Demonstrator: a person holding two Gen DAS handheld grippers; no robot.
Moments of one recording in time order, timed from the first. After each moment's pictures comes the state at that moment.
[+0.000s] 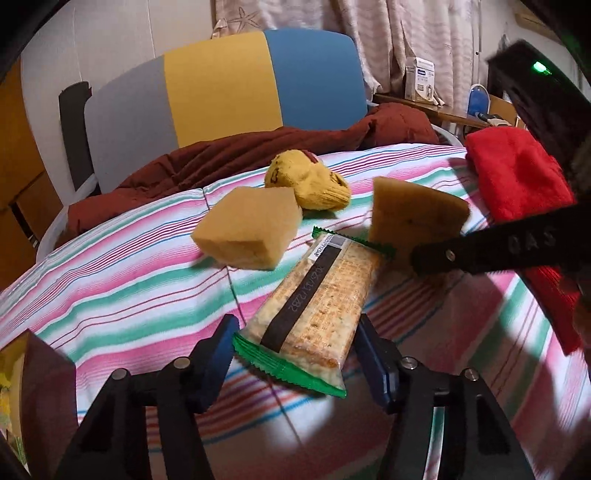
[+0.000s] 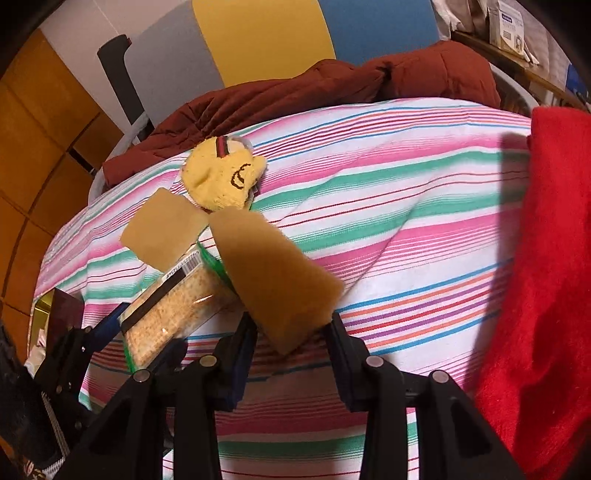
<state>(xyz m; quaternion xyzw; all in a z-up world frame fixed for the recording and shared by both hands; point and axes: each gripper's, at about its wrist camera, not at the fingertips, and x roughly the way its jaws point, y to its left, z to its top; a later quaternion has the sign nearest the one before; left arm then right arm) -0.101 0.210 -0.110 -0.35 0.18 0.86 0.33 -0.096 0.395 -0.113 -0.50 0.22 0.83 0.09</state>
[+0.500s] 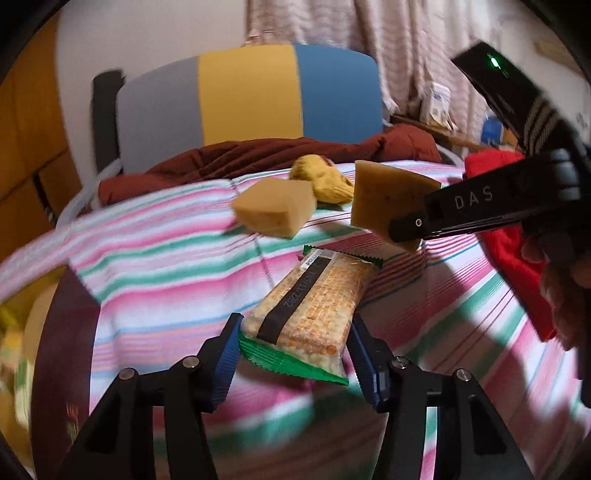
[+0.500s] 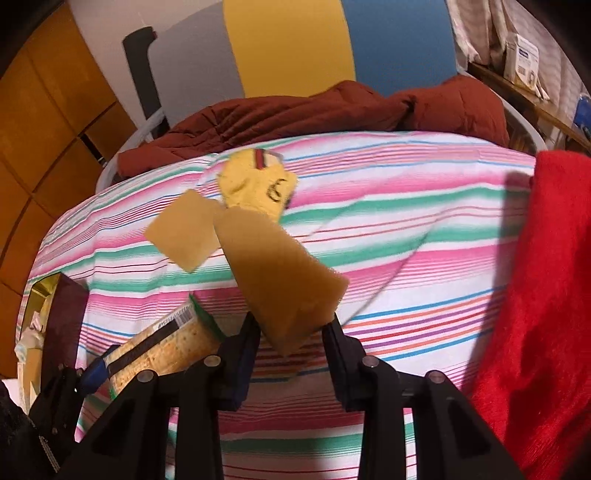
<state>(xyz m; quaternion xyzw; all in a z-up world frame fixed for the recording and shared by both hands) -0.065 0.158 -0.102 -0.35 0.11 0.88 0.30 -0.099 0.366 -0.094 -0.48 0.16 0.86 0.07</state>
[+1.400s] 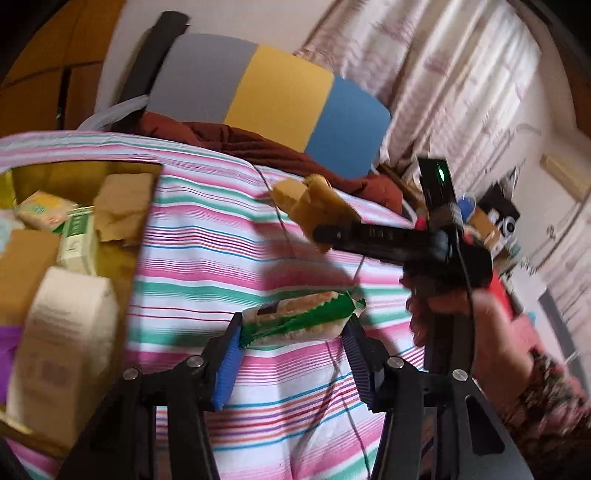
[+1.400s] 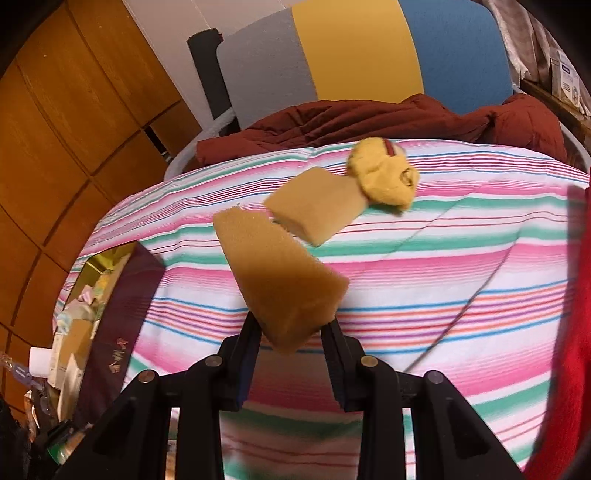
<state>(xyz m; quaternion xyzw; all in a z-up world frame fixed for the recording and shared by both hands) 0.004 0.014 -0.055 -0.40 -0.10 0.84 0.35 -0.083 0.287 -0.091 -0.43 0.18 0.88 -0.04</state>
